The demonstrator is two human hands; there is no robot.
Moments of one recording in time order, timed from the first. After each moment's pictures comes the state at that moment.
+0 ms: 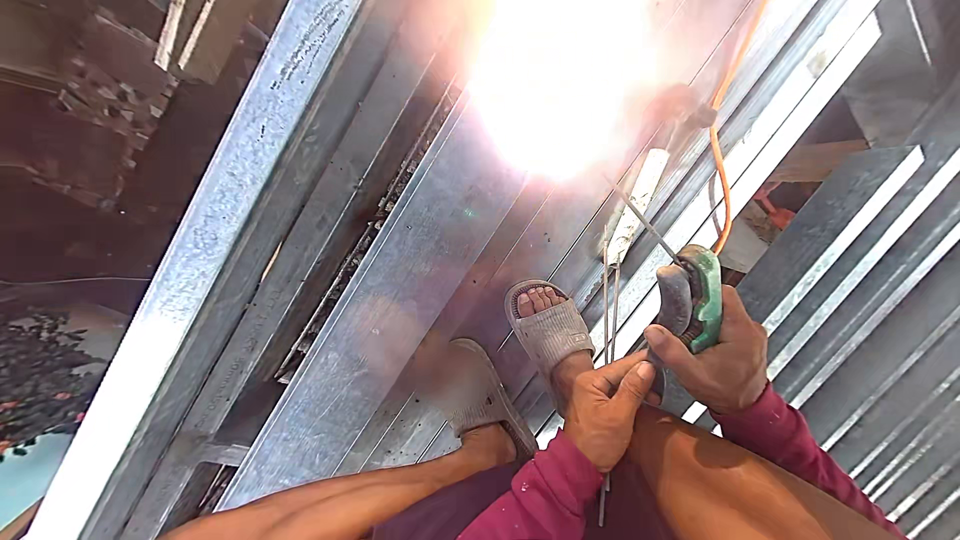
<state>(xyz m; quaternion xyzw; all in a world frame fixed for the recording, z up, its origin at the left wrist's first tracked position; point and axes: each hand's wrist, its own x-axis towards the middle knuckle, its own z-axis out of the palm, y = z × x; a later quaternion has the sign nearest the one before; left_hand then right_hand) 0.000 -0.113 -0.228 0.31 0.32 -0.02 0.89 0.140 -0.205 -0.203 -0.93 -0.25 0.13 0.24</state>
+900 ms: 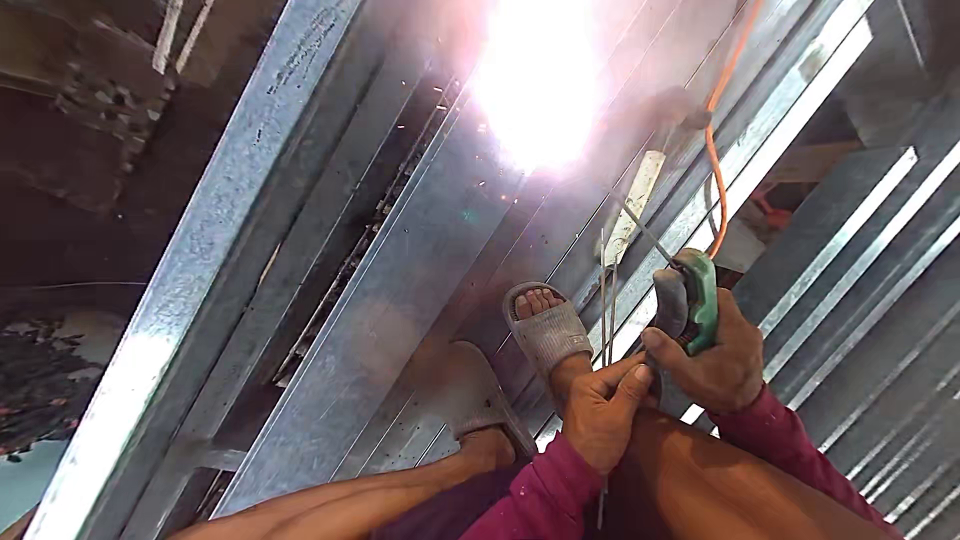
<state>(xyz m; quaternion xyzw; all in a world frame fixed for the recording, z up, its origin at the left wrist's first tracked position) -0.001 -0.114 -0.228 0.32 0.33 -0.04 0.89 0.140 -0.207 -0.202 -0.93 -0.25 0.14 0.25</state>
